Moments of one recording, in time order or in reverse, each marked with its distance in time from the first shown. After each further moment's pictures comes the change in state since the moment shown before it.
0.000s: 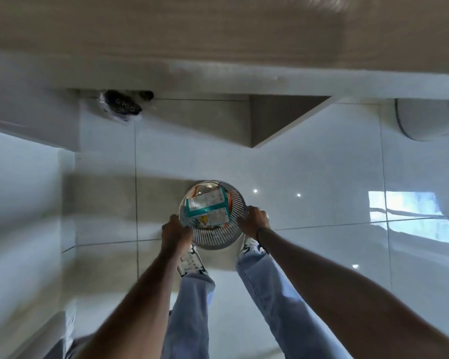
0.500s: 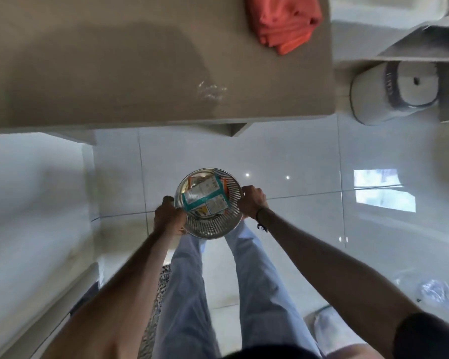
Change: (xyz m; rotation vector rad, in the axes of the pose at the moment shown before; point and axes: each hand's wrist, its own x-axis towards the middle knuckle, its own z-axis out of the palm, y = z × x) left_hand -0.224 0.058 -0.124 -0.068 -0.055 0.001; right_hand -0.208 -0.006 -0.149 0.032 0.034 -0.092
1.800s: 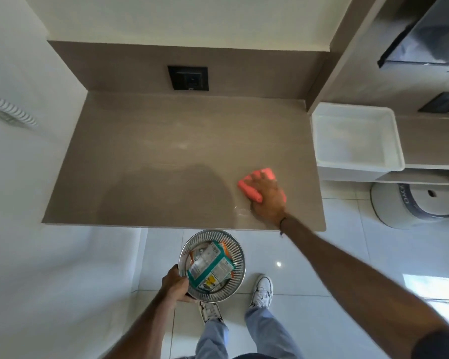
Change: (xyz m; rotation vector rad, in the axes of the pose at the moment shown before) left_hand -0.083 0.041 -0.128 -0.249 -0.031 -0.056; right_hand -0.023 -0.183 -0.231 -0.248 0.448 -0.738
